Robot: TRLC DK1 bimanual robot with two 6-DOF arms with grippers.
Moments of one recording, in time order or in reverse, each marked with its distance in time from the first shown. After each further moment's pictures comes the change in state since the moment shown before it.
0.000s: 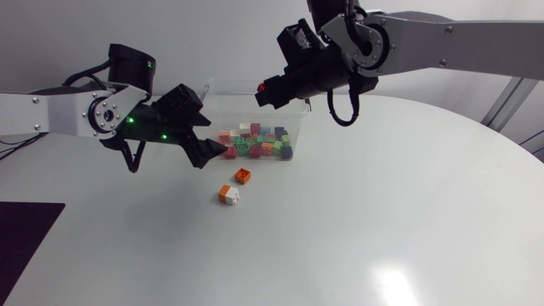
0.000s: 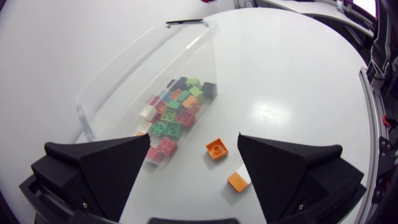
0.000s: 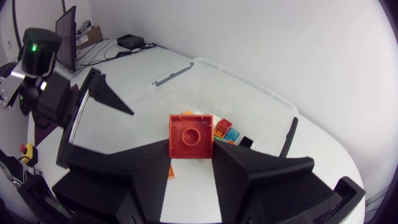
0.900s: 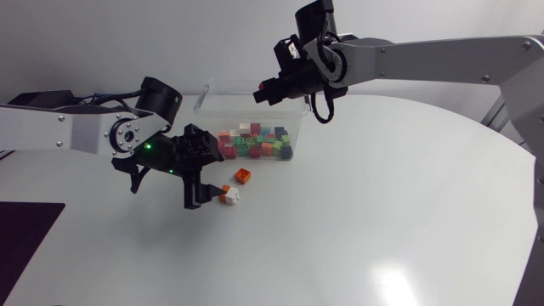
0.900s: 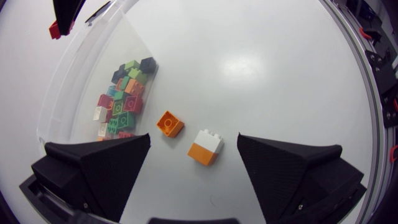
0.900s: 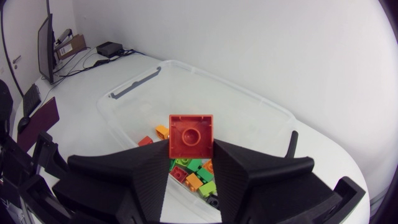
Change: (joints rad) left arm -0.072 0.032 -0.061 -0.158 -0.031 0.396; right arm -0.056 0.249 0.166 0.133 0.023 0.012
